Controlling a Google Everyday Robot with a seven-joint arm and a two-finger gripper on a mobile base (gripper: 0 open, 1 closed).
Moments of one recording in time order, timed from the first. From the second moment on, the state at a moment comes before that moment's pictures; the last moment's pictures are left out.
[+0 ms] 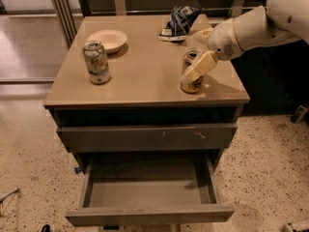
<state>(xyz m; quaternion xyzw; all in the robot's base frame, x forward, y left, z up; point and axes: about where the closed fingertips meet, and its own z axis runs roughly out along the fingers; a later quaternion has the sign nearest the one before) 0.649 -0.114 0.897 -0.55 0.71 0.20 0.40</state>
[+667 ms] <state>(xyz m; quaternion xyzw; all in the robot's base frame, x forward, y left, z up) 0.650 -0.113 0.879 -0.58 0.71 0.19 0.36</state>
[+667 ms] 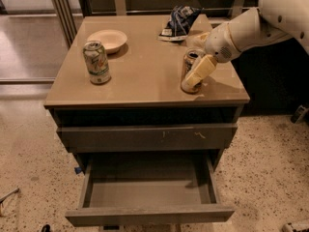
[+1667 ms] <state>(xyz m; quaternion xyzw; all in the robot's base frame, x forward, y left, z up) 0.650 -0.113 0.879 -0.58 0.71 0.19 0.36</state>
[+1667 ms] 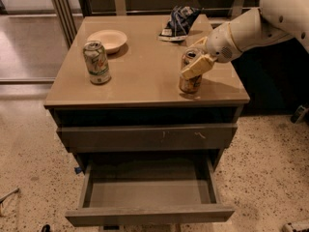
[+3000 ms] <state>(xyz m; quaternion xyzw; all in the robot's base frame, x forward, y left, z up) 0.535 -0.122 0.910 -0.62 0.66 0.20 0.38</state>
